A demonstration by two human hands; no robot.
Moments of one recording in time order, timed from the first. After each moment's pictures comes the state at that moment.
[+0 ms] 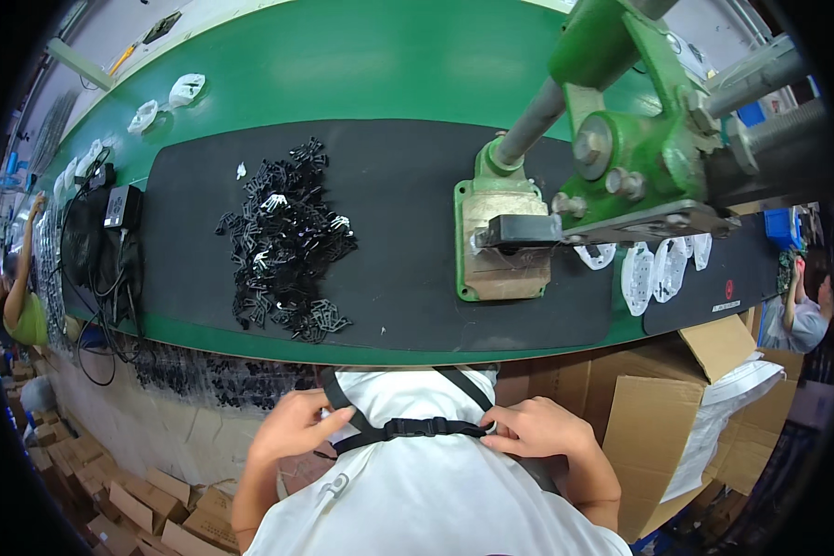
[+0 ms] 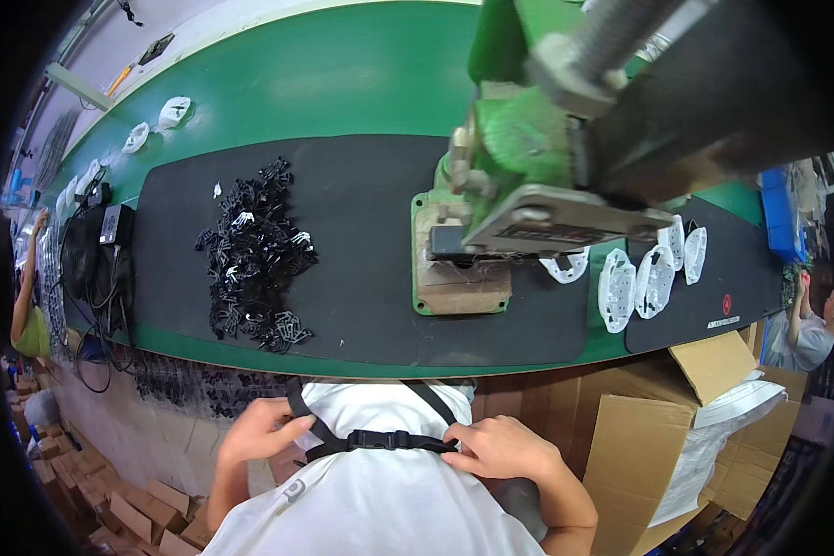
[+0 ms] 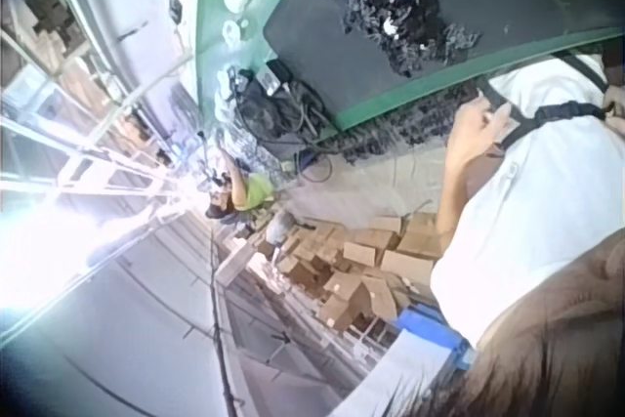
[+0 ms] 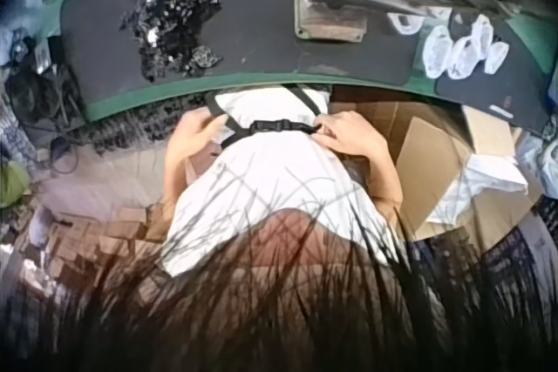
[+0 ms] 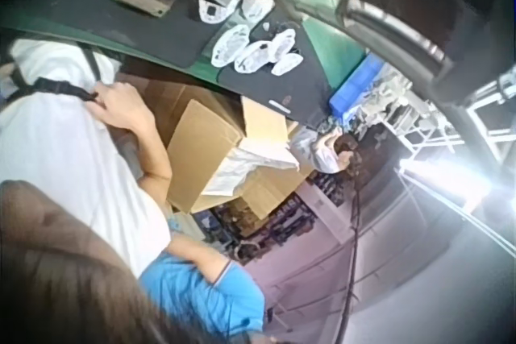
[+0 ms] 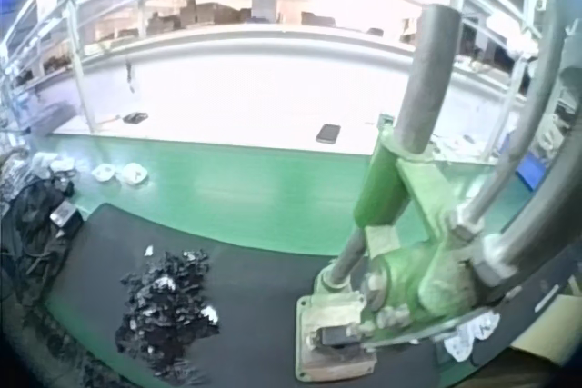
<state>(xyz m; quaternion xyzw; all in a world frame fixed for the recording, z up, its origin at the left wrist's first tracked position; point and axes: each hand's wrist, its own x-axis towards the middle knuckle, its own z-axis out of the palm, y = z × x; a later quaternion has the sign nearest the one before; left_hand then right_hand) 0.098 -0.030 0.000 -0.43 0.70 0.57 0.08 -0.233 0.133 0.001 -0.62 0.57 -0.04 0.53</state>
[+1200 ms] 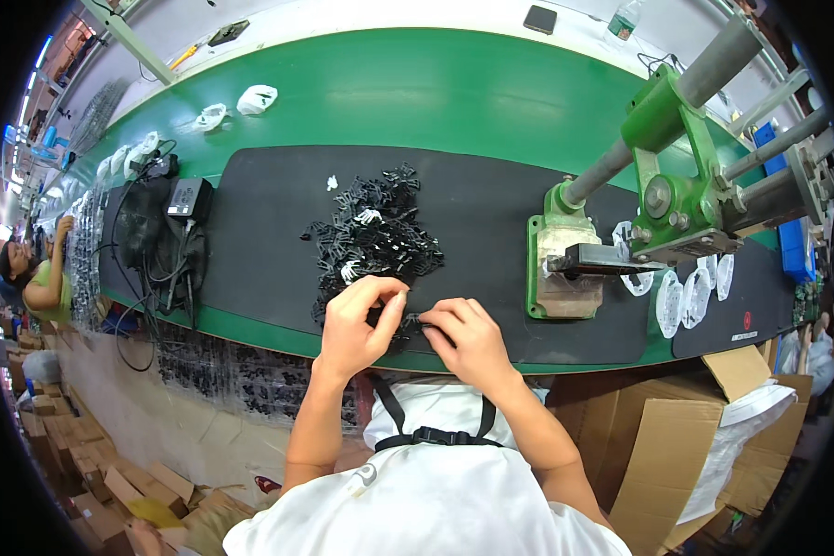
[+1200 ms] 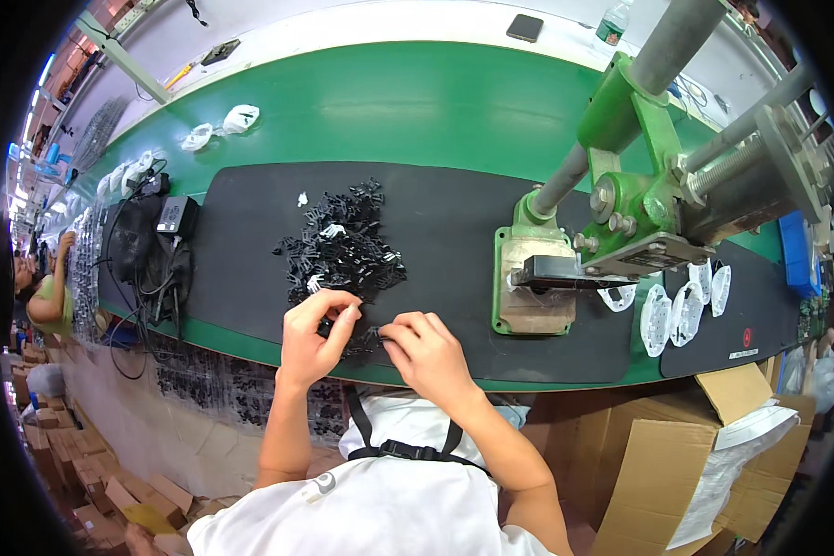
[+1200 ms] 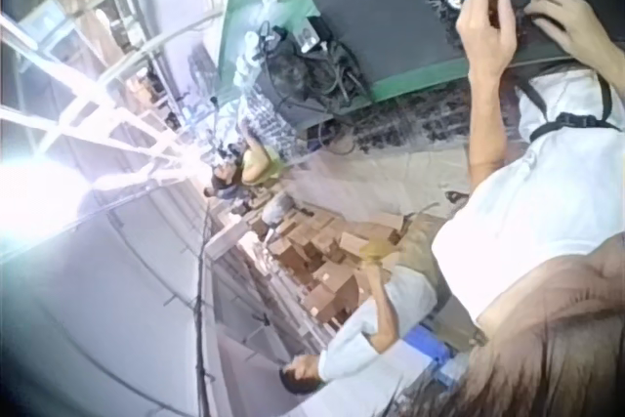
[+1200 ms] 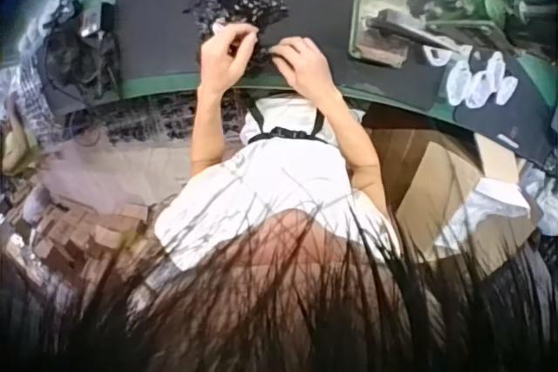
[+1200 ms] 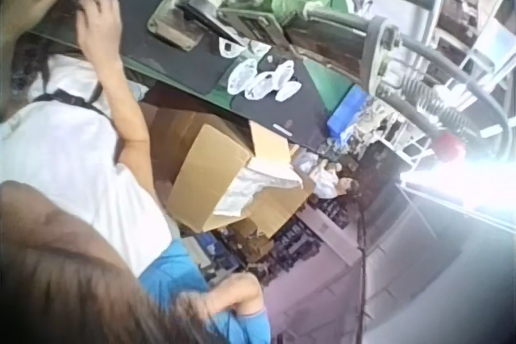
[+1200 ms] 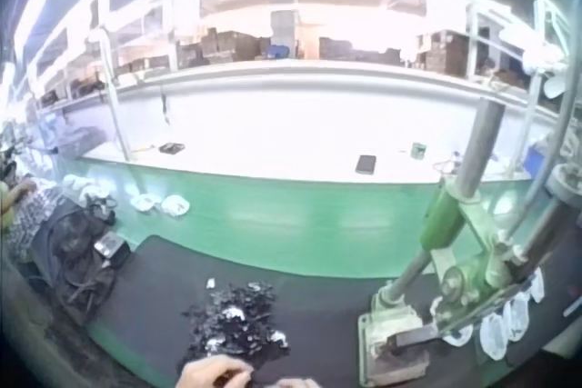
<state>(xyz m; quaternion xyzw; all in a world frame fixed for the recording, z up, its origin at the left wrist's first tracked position) 0.055 -0.122 -0.002 -0.36 0.79 0.34 -0.37 -0.111 -0.030 -0.042 -0.67 0.60 -0.41 0.16</state>
